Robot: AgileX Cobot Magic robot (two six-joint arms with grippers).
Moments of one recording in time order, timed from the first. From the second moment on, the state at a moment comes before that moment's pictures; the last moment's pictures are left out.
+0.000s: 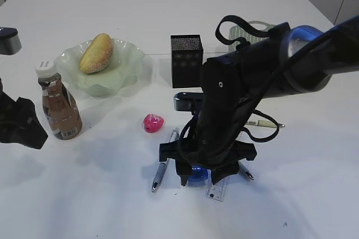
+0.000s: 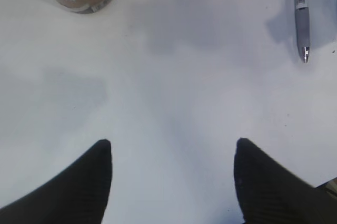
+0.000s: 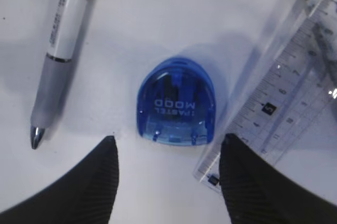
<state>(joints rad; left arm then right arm) -0.28 1.36 -0.91 -0.15 0.85 0.06 0.62 1.99 -1.24 0.12 0.76 0.49</state>
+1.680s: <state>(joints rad) -0.28 1.36 -0.91 -0.15 0.87 0.06 0.62 2.03 -1.25 0.07 0.68 0.53</state>
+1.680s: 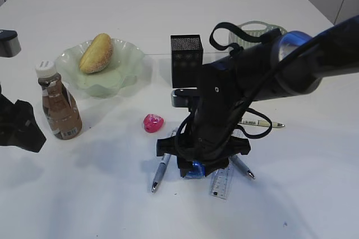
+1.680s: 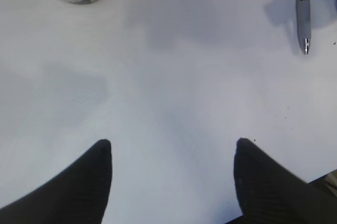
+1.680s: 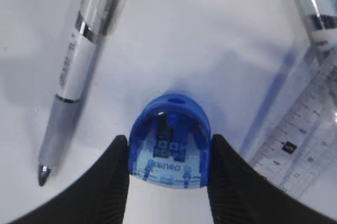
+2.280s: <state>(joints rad) -0.28 1.36 -0.91 -0.15 0.87 0.06 0.62 1.98 -1.61 -0.15 0.89 0.53</state>
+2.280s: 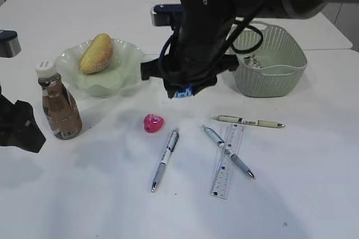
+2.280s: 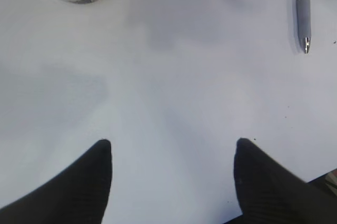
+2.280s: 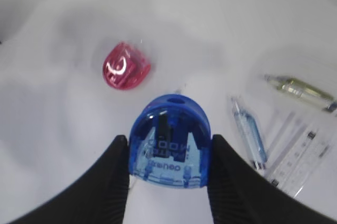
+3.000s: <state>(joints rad) -0.28 1.36 -0.91 -0.15 0.87 0.06 0.59 1.98 -1.73 -0.55 0.76 0.66</state>
